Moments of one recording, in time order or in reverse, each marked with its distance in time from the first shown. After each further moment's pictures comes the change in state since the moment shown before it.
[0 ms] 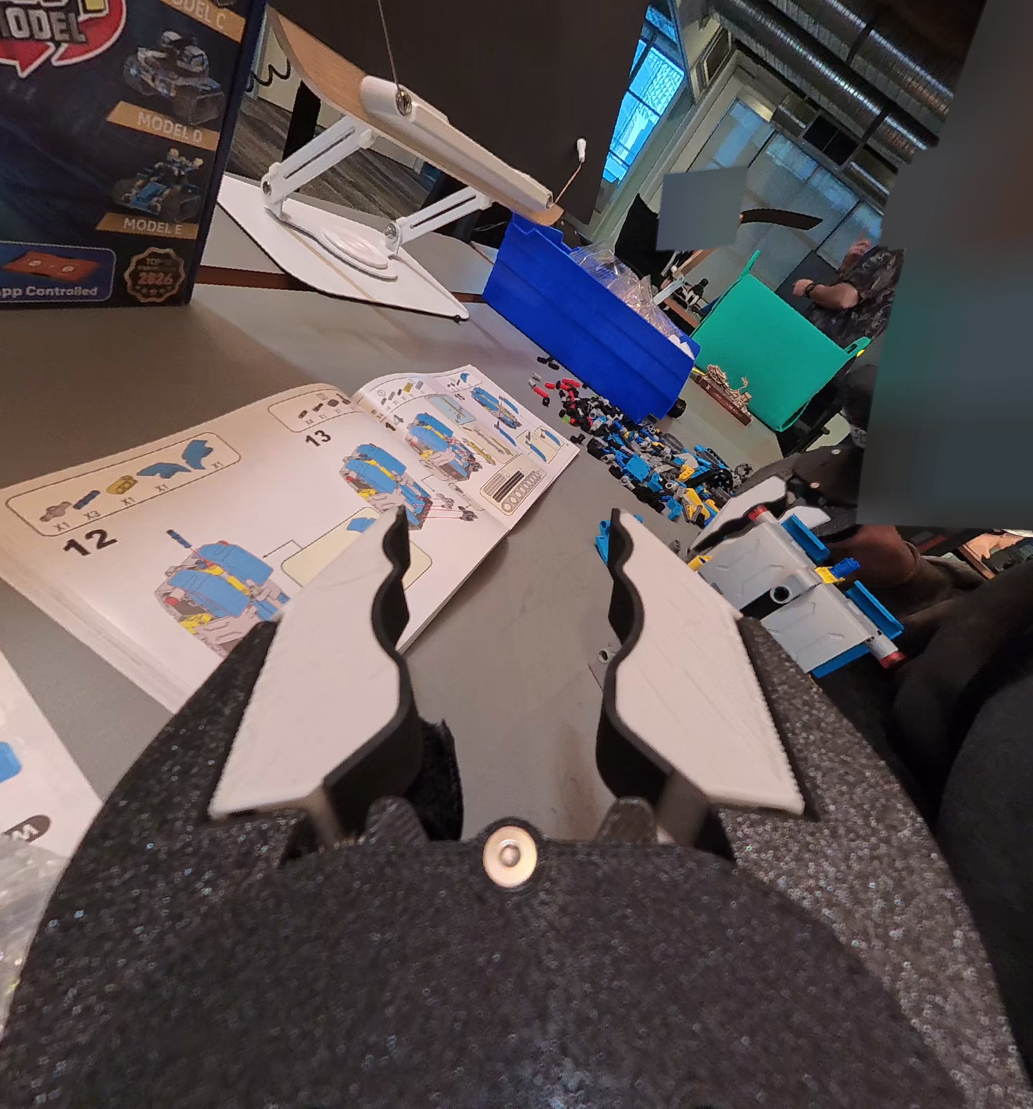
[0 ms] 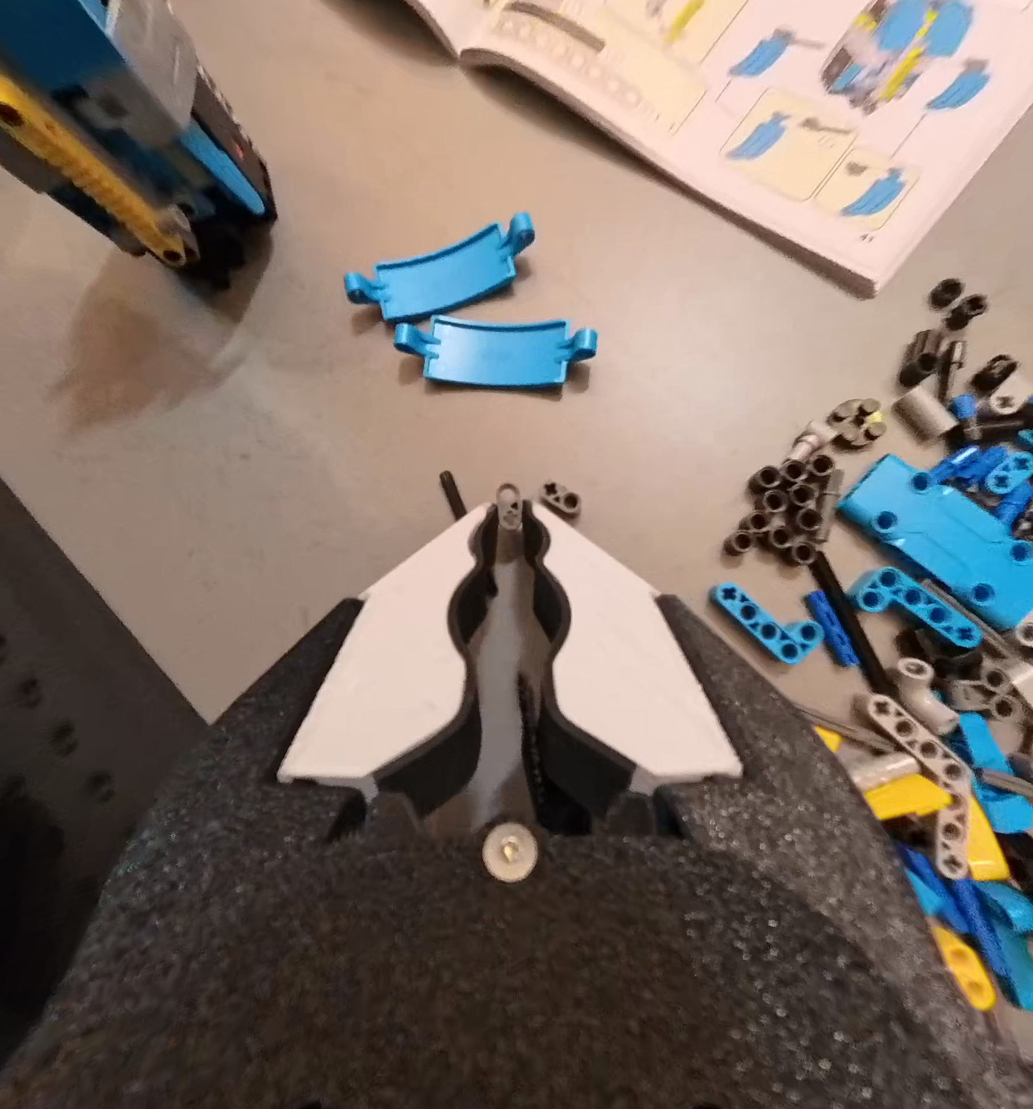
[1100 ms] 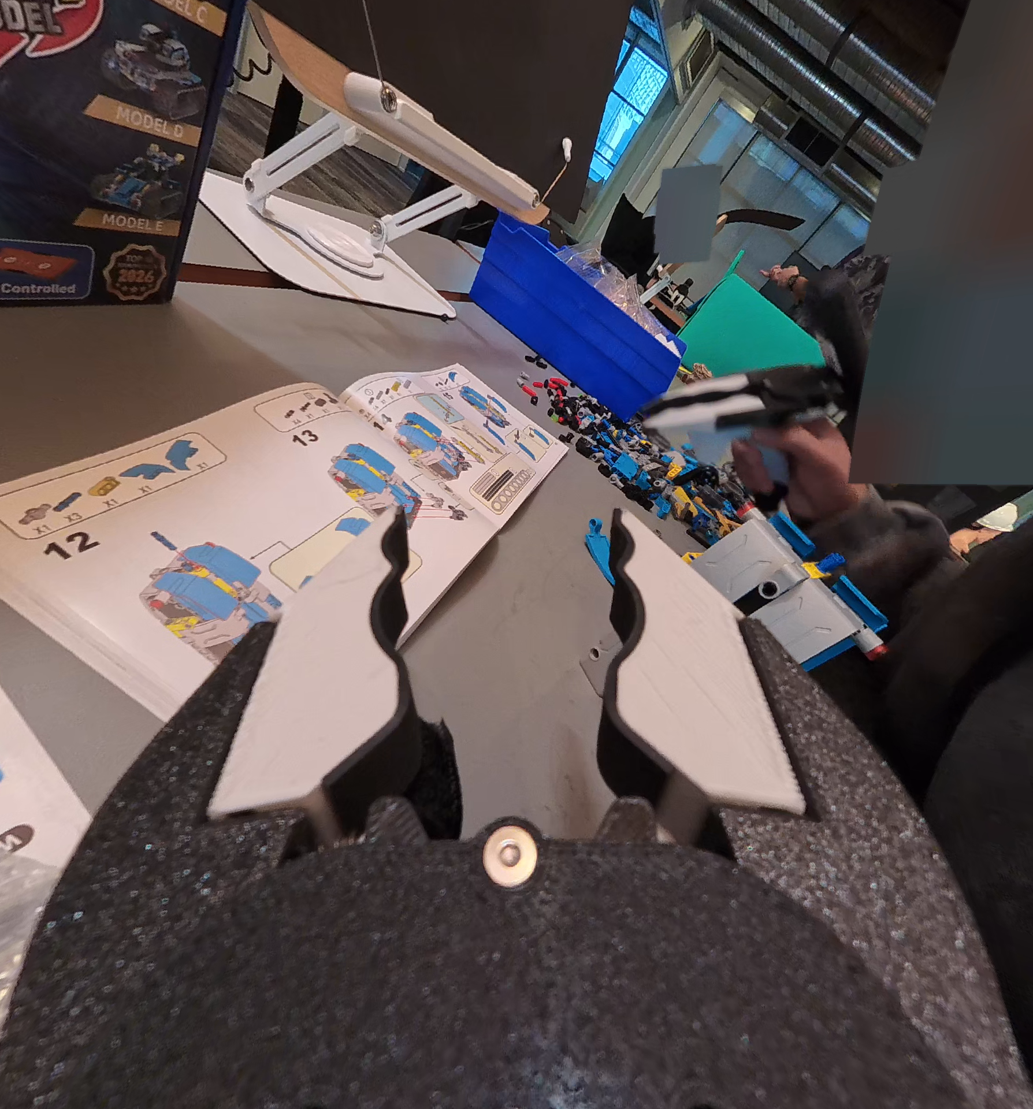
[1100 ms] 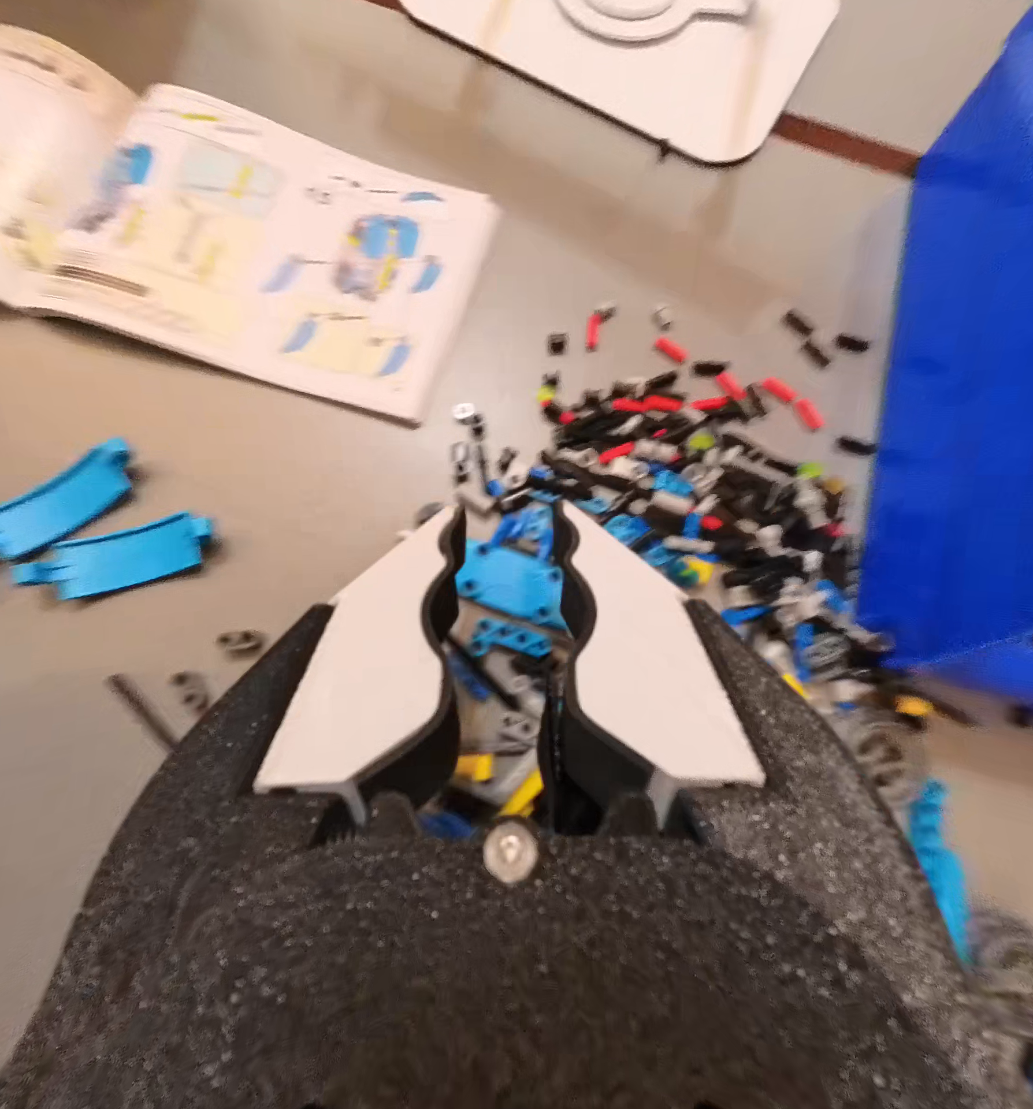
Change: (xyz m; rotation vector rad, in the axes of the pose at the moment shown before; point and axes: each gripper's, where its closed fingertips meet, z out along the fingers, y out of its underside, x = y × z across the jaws) left arm 0.003 0.000 0.000 -0.001 0.024 -0.004; right arm 0.132 -0.041 -0.042 0.105 0.428 0.170
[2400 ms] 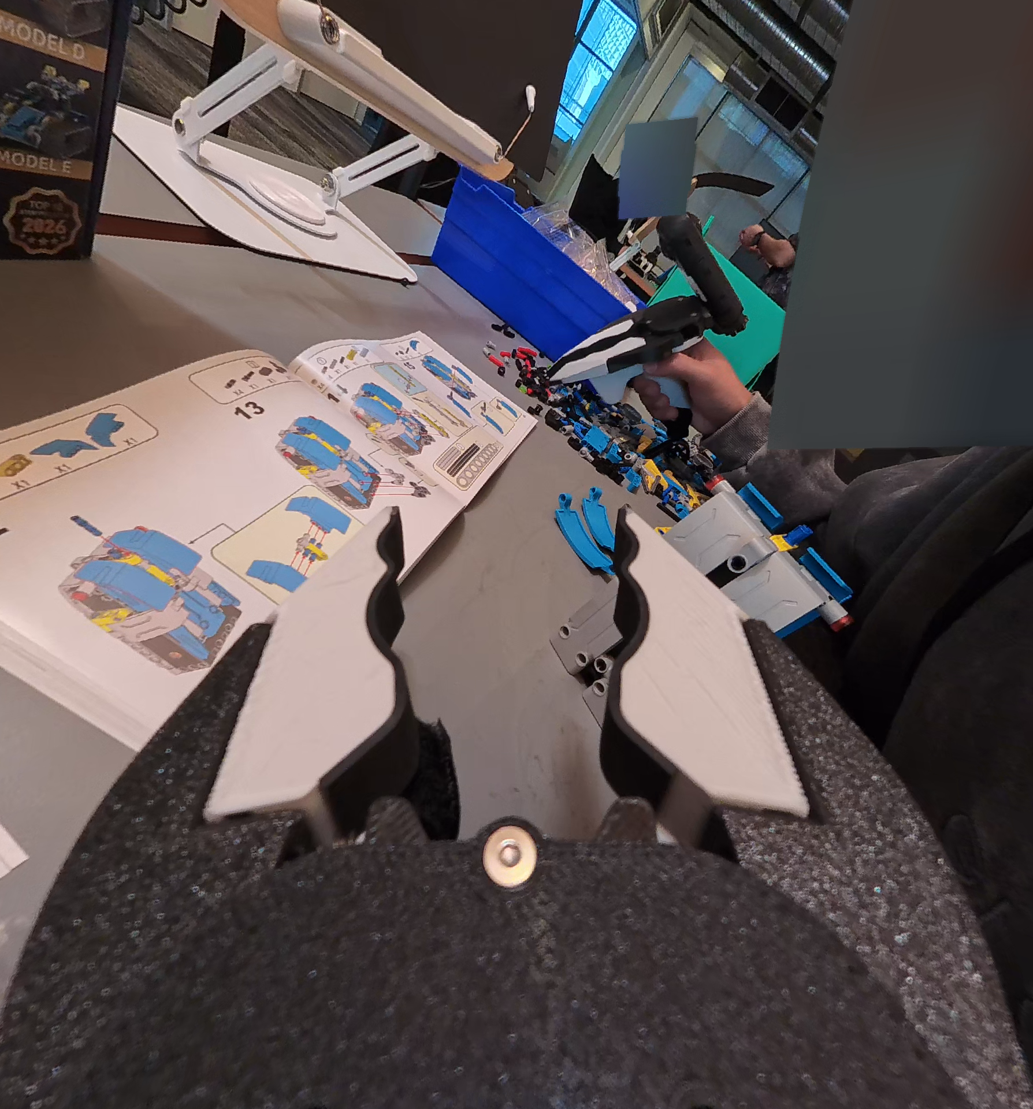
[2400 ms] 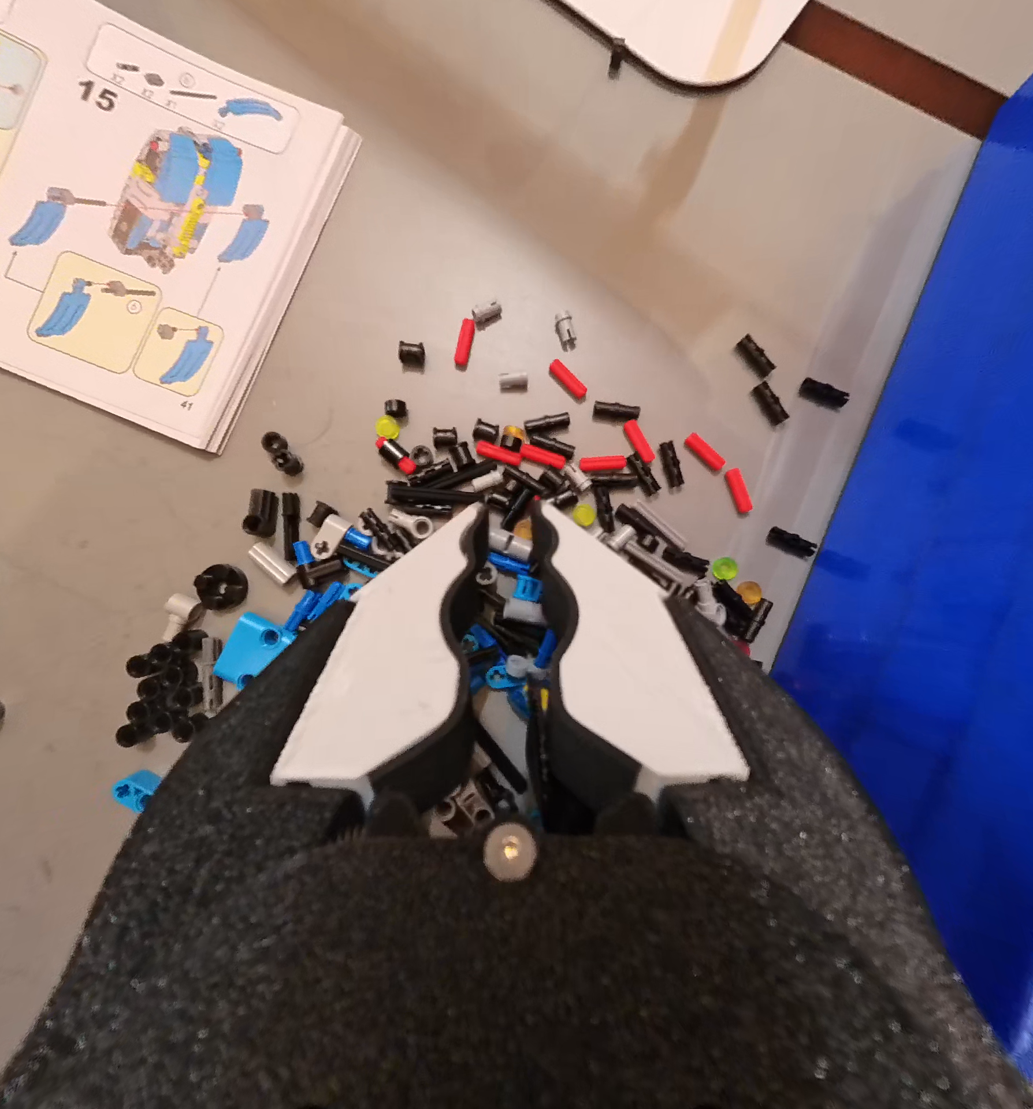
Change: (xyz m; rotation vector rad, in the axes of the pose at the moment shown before) left arm 0.013 0.011 0.003 -0.053 0.058 -0.012; right arm 0.059 -0.001 0.064 -0.163 -0.103 -0.071
